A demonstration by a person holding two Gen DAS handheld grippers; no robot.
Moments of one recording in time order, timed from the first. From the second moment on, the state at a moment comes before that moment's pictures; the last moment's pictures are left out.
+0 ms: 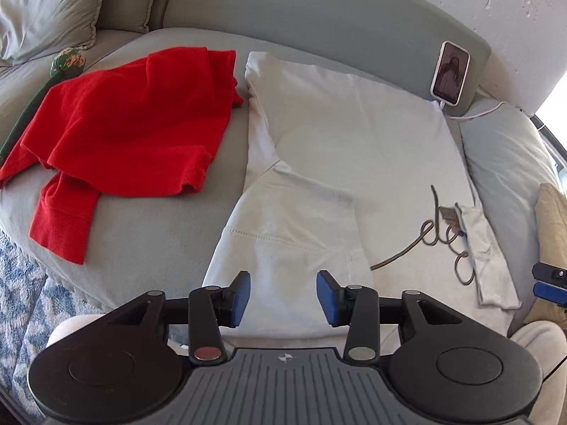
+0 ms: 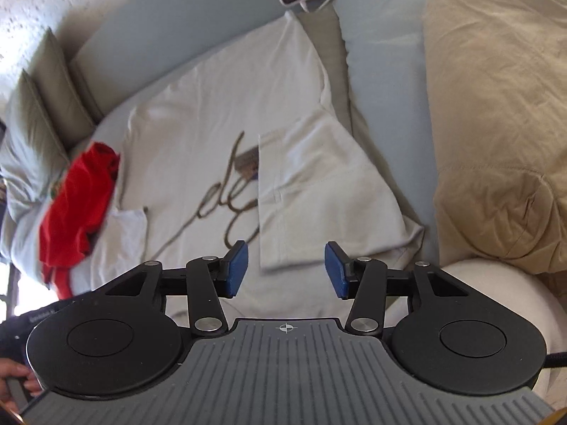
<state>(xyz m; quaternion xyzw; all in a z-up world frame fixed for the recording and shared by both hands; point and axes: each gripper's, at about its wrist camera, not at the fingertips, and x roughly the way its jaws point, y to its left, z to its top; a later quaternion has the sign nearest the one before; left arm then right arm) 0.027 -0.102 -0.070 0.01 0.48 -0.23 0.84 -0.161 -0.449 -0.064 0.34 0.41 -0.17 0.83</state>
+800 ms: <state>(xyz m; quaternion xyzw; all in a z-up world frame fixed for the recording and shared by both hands) 0.078 -0.167 -0.073 0.06 0.48 -0.24 0.84 -0.067 -0.497 -0.085 0.33 0.44 -0.17 0.82</state>
